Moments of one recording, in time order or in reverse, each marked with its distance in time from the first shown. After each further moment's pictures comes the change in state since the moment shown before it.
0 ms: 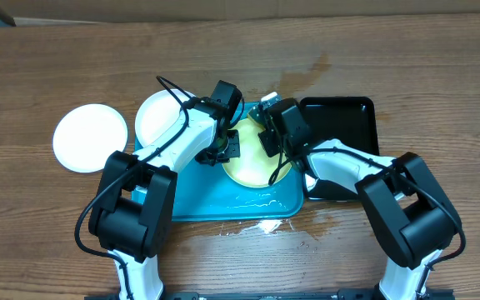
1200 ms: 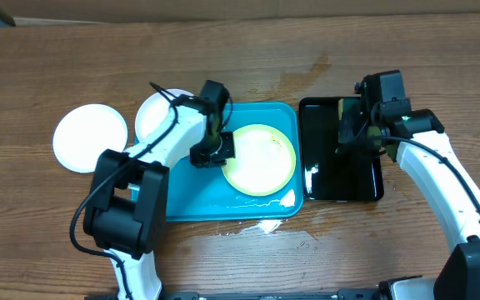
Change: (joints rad) left arm 0.077 0.000 -0.001 -0.061 0.197 0.035; right arm -0.373 -0.404 0.096 -0.788 -0.076 0.253
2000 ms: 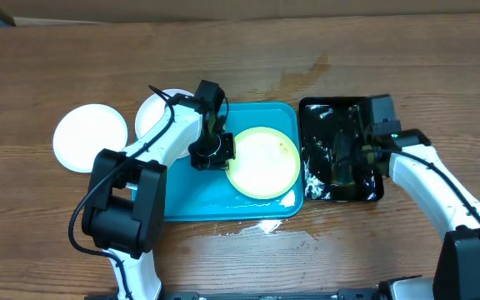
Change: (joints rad) left arm 0.002 0.000 0.000 -0.022 0.091 0.043; right arm 0.000 0.013 -0.211 0.132 0.006 0.001
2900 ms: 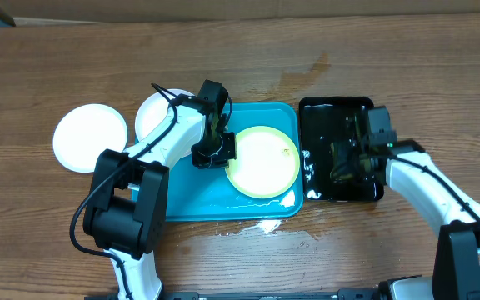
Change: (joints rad) left arm -0.015 0.000 0.000 0.024 -0.050 0.000; right arm 0.000 0.013 -0.042 0.068 -0.029 0.004
